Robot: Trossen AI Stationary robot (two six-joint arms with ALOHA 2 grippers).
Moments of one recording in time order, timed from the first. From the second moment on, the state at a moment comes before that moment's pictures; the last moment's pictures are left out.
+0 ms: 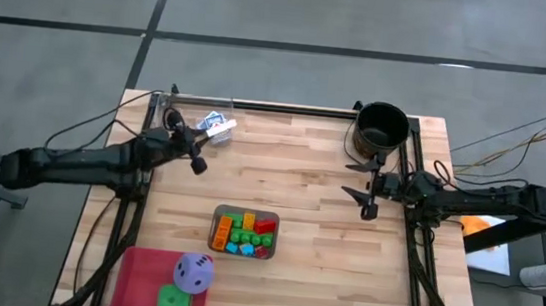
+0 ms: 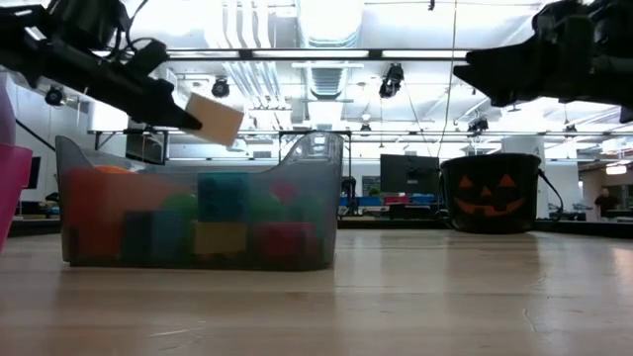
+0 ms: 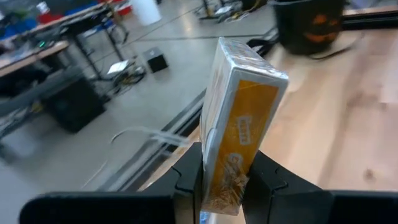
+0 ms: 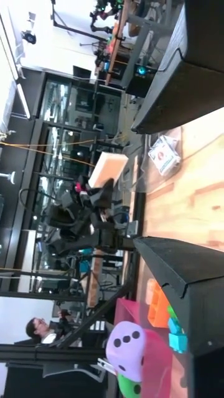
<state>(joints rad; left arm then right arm) 0.32 0.66 0.27 0.09 -0.39 0.19 -0.11 0.70 0.01 0.88 0.00 -0.13</state>
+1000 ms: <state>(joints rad) 0.79 0.66 0.27 -0.15 -0.30 0.01 -0.11 0.74 0.01 0.88 0.00 -0.08</state>
